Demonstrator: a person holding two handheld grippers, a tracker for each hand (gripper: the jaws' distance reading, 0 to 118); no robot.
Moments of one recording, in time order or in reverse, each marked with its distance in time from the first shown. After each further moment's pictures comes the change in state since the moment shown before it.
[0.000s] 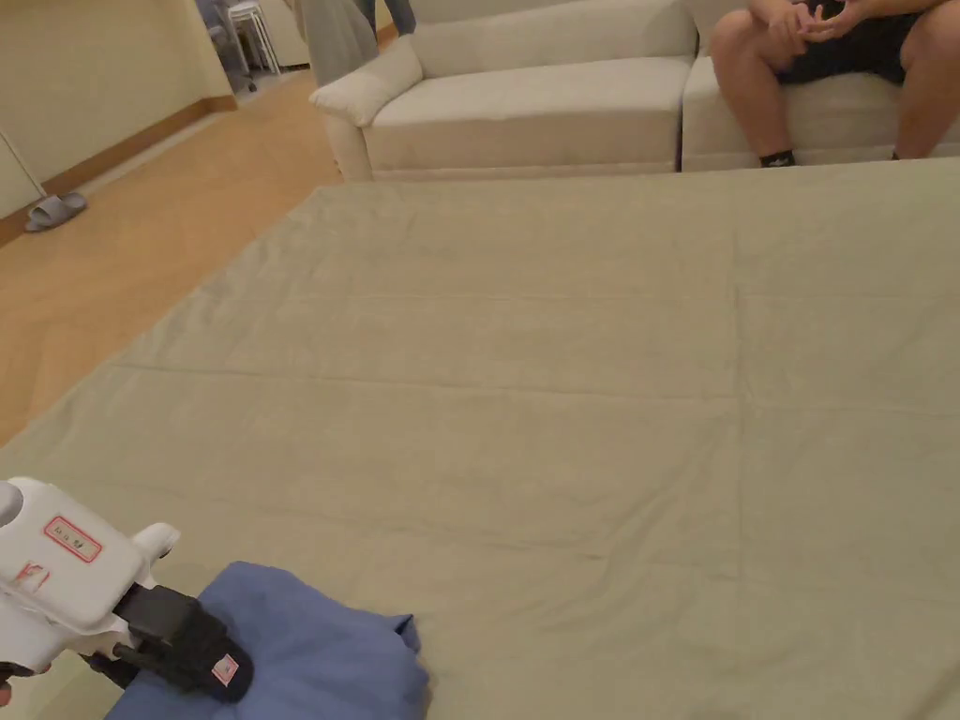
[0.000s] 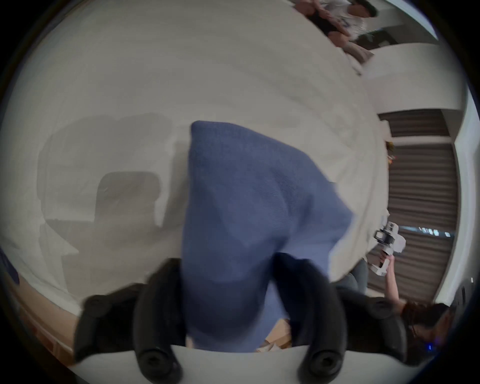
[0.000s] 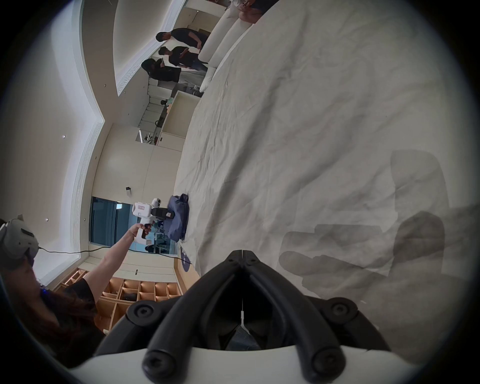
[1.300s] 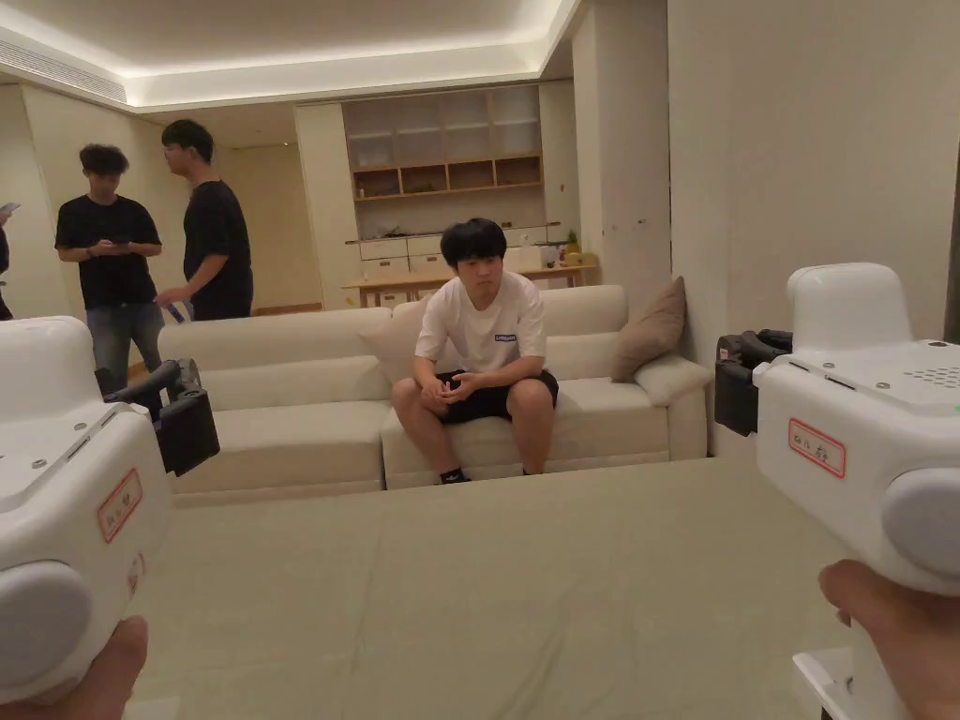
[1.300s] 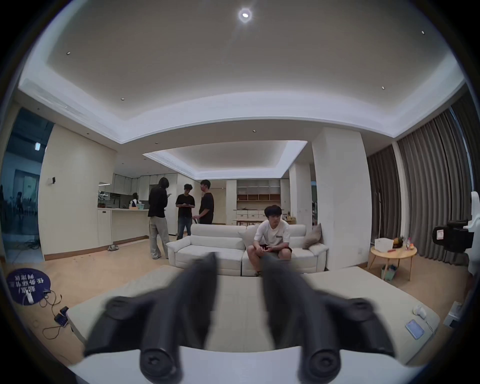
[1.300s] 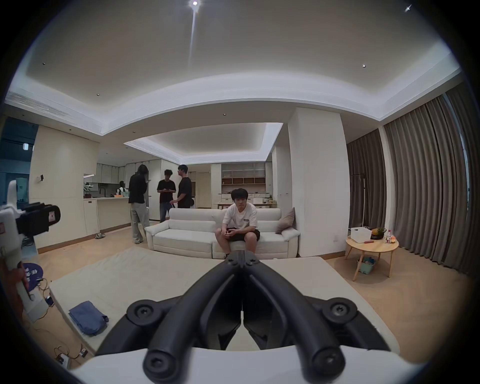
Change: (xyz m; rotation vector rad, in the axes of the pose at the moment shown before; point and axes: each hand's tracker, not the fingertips) left arm 0.566 -0.353 0.107 1.678 0.296 -0.488; right arm -0.333 -0.086 0.302 1.182 -0.695 0.809
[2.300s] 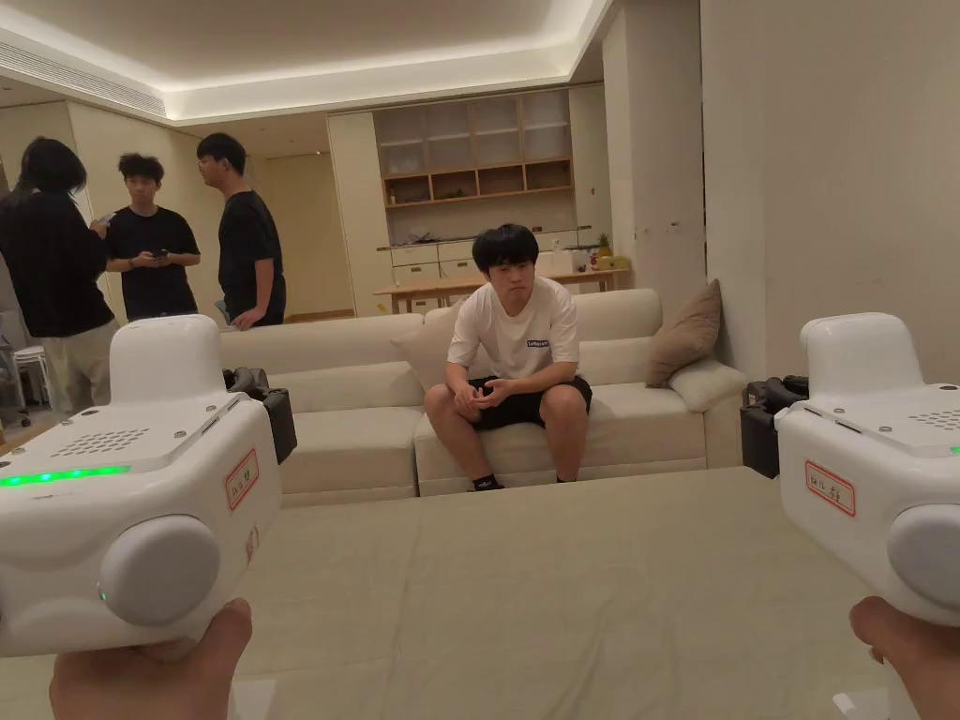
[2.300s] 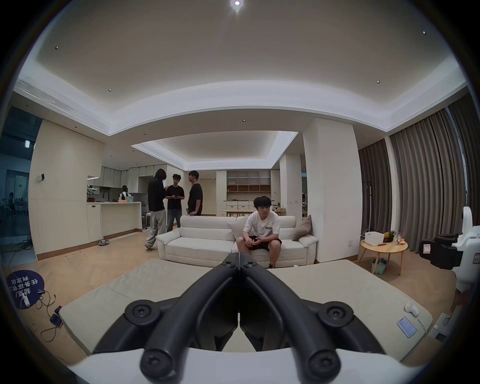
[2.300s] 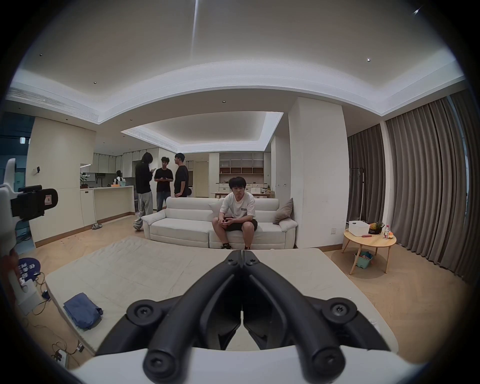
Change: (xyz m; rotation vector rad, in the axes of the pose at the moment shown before) left arm 0.019 0.002 -0.032 -0.047 -0.060 -0.010; right arm -0.008 -0.020 -0.031 -0.070 -0.011 0.025
